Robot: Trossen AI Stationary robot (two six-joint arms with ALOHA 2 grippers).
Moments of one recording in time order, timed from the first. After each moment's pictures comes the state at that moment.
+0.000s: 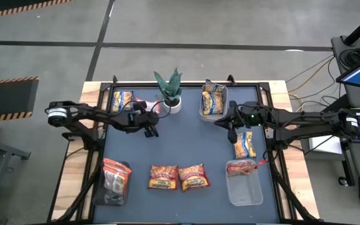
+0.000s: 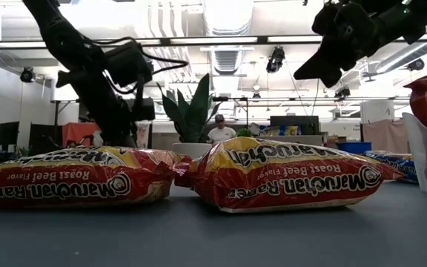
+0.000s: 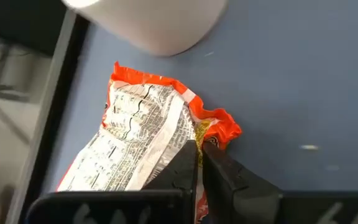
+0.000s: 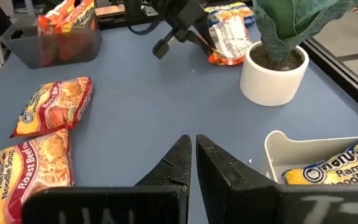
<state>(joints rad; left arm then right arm) 0.21 1.51 0.59 -0.08 -0.56 0.17 -0.20 0.92 0.56 -0.07 -0.11 0.06</state>
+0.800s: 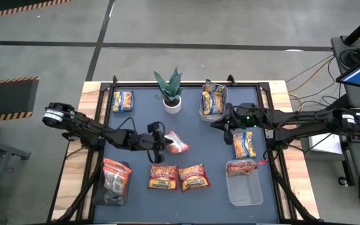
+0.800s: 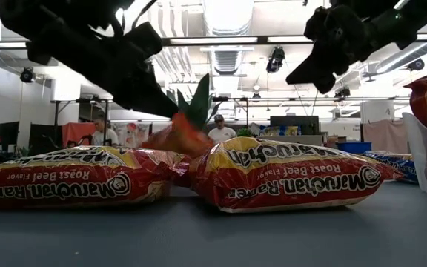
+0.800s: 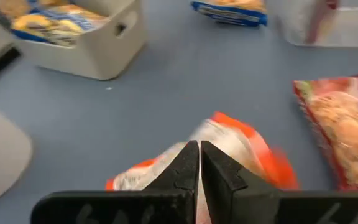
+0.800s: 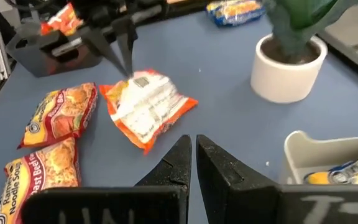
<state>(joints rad) -0.18 1.47 0.59 0.34 -0.39 -0.15 -0.17 1.01 0.55 0.02 -0.11 0.13</state>
